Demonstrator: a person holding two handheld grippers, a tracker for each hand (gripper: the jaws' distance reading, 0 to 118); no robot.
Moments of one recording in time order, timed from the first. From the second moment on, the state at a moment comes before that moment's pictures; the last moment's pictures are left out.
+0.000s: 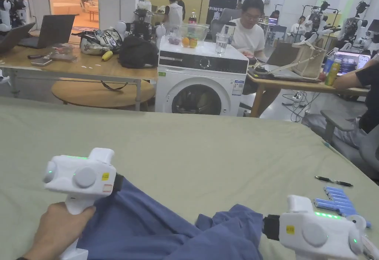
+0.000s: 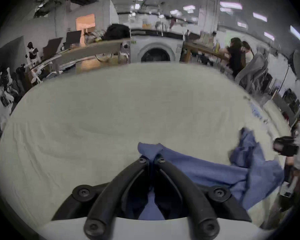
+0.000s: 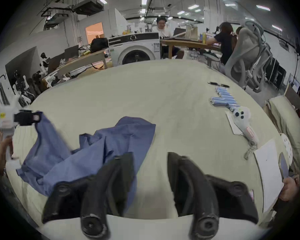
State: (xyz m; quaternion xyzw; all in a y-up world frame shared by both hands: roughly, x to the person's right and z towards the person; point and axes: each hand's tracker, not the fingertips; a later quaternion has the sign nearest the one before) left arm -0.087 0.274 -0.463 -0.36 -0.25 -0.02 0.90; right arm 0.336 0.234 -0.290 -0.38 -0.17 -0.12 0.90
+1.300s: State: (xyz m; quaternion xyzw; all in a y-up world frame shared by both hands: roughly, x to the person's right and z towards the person) left arm -0.288 0.475 -0.395 -0.18 -0.15 0.04 0.97; right arm 0.290 0.443 -0.309 -0.19 -0.15 -0.05 0.97
